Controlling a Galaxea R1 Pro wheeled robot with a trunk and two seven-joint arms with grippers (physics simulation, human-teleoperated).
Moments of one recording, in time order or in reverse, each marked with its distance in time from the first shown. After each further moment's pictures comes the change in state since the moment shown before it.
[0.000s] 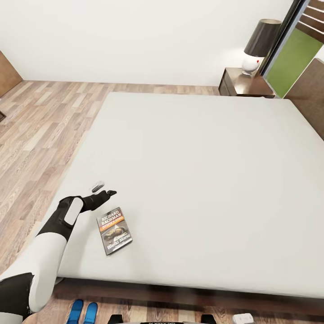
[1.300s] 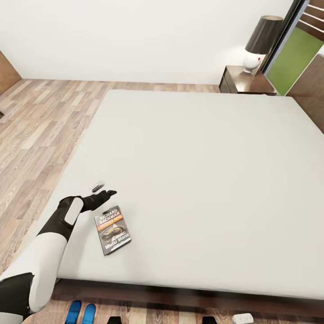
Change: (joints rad) left arm 0.000 -0.001 0.000 0.000 0.001 -0.003 0.000; right arm 0.000 0.000 0.000 0.000 0.000 0.000 0.000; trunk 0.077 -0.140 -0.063
